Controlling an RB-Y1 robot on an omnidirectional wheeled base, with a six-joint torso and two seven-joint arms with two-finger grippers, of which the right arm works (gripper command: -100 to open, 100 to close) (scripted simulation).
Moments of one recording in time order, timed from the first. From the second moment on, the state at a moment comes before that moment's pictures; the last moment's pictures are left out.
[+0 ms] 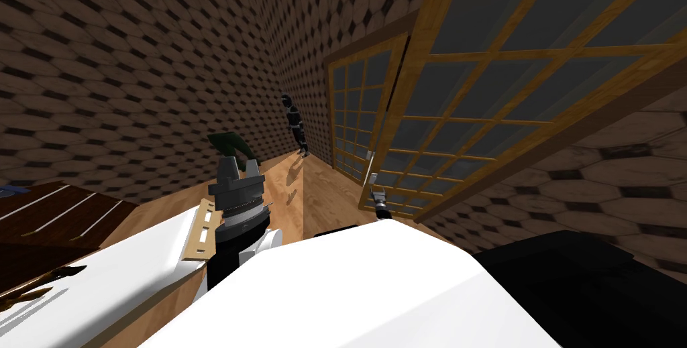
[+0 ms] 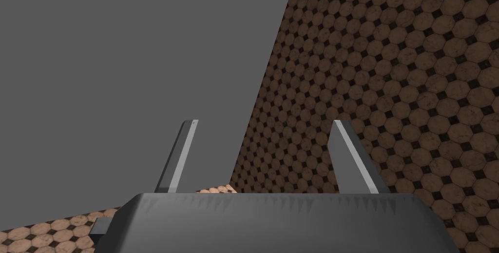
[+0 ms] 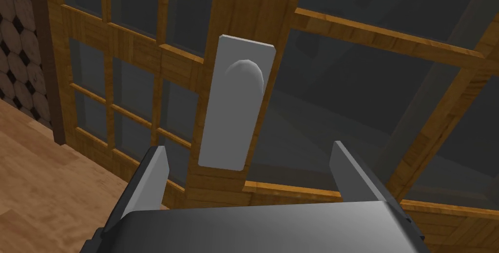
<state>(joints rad) 0.09 -0.22 0.13 -0.84 -0.63 -0.86 -1.14</state>
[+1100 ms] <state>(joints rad) 0.12 -0.28 0.13 -0.82 -0.70 -0.88 -1.35</state>
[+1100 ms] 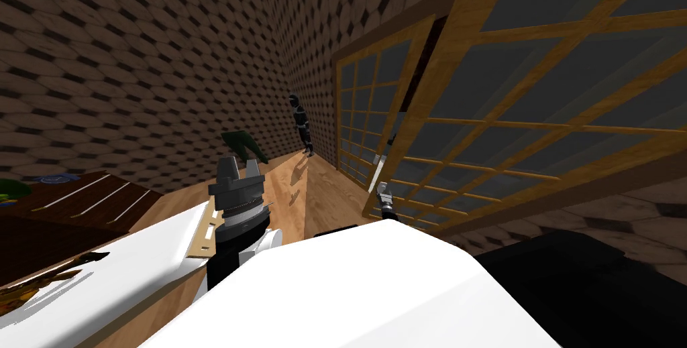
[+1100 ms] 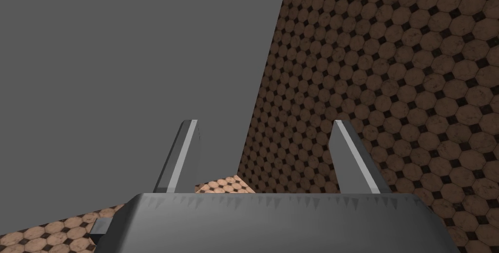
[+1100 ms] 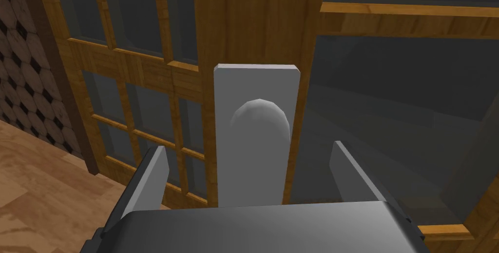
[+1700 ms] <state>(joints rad) 0.12 -0.31 0.12 -0.81 -0.71 -0.89 -1.38</state>
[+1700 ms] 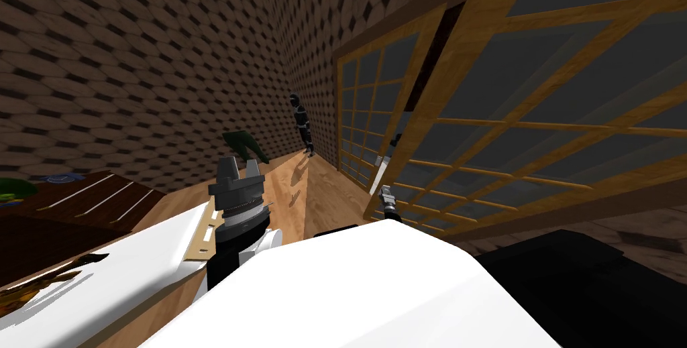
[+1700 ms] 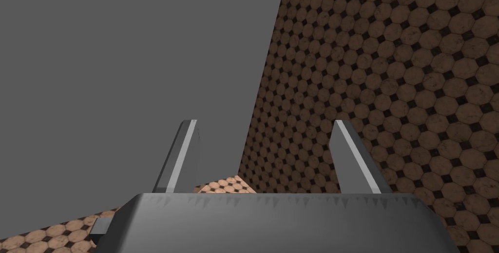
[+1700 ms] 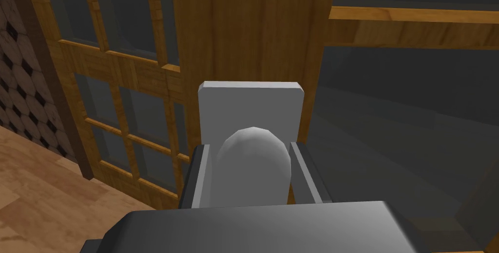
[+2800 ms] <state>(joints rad) 0.16 -0.36 0.22 -0.85 -0.67 -0.89 -1.47</state>
